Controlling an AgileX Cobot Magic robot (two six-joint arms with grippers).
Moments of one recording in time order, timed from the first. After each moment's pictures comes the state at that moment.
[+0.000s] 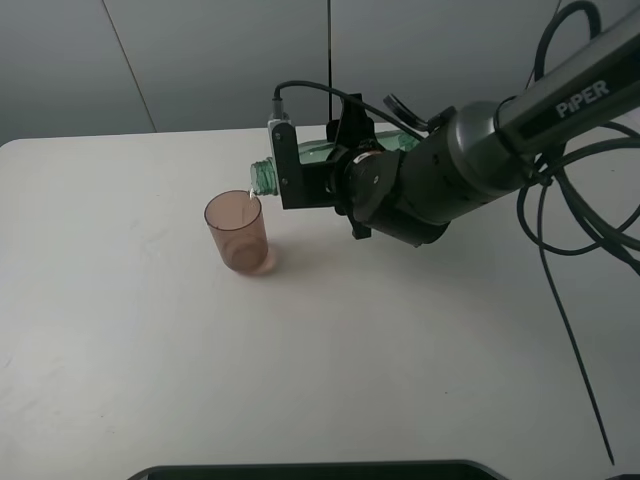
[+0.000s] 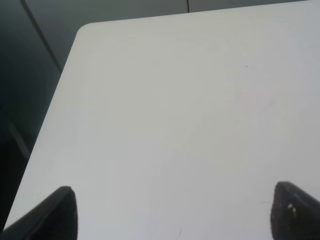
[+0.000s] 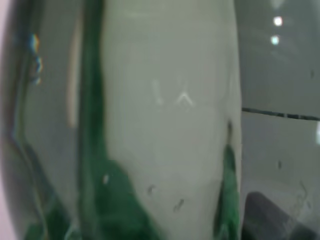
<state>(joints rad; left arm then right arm) -0.07 0.00 -0.51 0.11 1.09 0.03 0.82 2.03 -0.94 0.99 -0.65 -2.09</state>
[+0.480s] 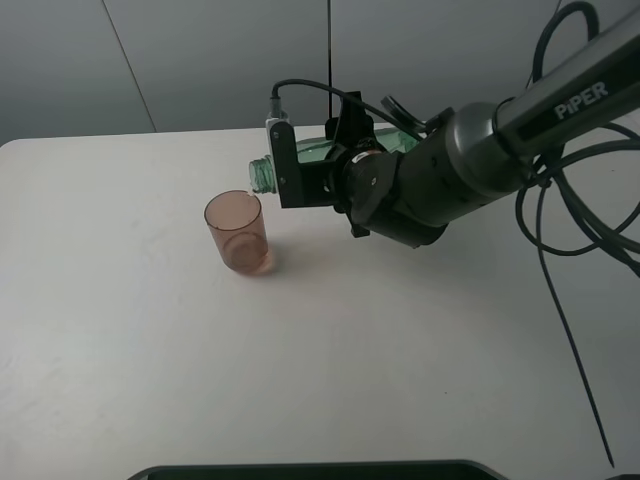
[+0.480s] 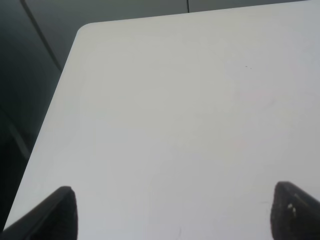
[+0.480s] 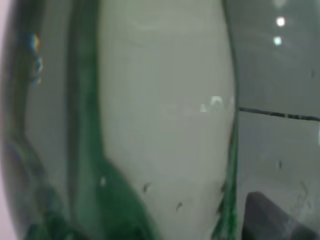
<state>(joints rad) -0.07 0.00 -0.51 0.11 1.09 0.03 0.83 2.03 -0.94 0.99 -0.67 -2.09</state>
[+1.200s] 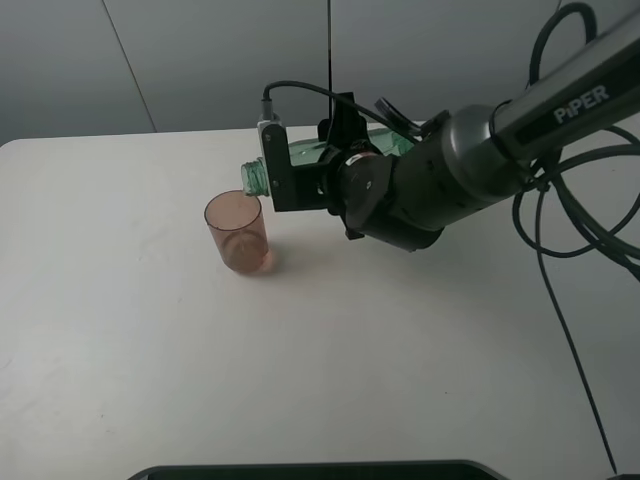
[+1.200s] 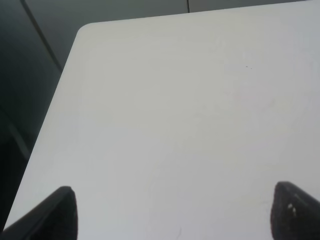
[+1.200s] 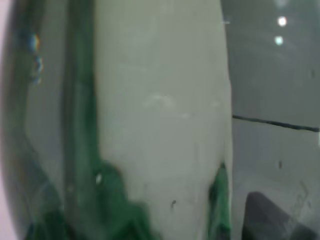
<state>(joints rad) -0.07 0.00 -0.51 0.11 1.09 0.03 0.85 2.03 -0.94 0.99 -0.68 -2.09</state>
